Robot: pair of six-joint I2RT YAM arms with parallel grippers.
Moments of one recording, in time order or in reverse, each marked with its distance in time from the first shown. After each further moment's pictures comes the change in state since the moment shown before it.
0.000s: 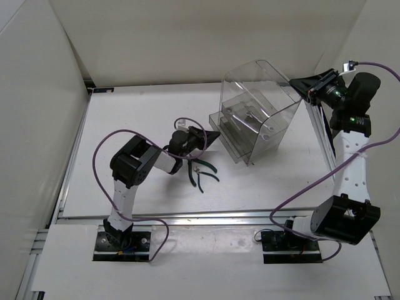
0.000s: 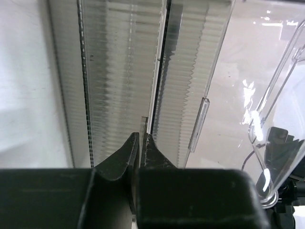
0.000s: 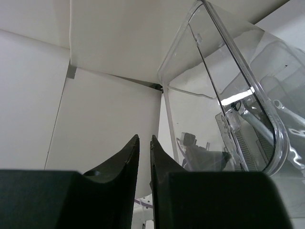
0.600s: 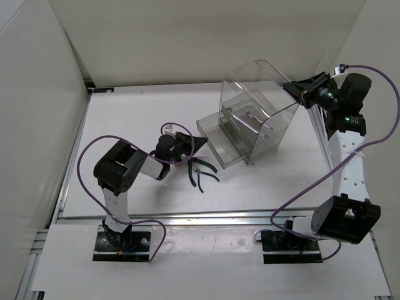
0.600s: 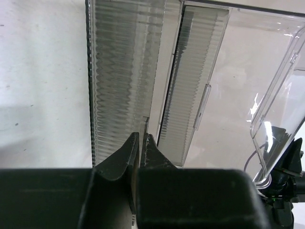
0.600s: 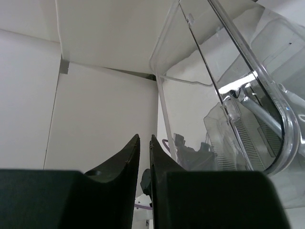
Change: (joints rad) left arm 0.079 -0.188 -0.228 -0.048 0.040 0.031; right arm 0.047 0.001 -0.014 -0.053 0.034 -0.006
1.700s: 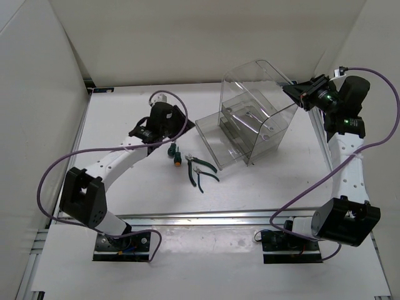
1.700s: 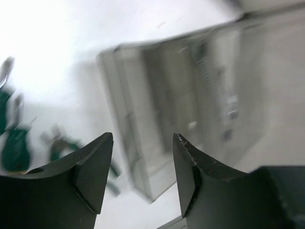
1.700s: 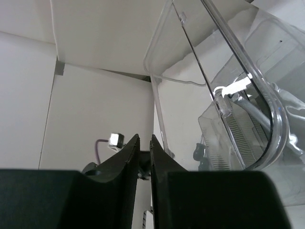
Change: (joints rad) left arm 0.032 -0.423 0.435 -1.204 -0.234 0.632; right arm 0.005 -0.016 -0.034 0.003 0.019 -0.017
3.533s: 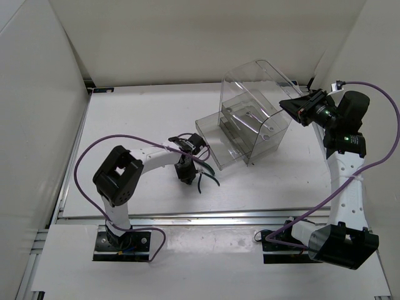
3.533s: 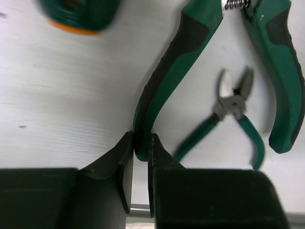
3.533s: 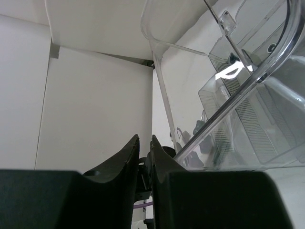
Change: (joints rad) left arm -0.261 0.318 0.032 -0.599 -0.117 -0.086; right arm 0.007 -0.190 -0.125 -0.113 -0.015 -0.029
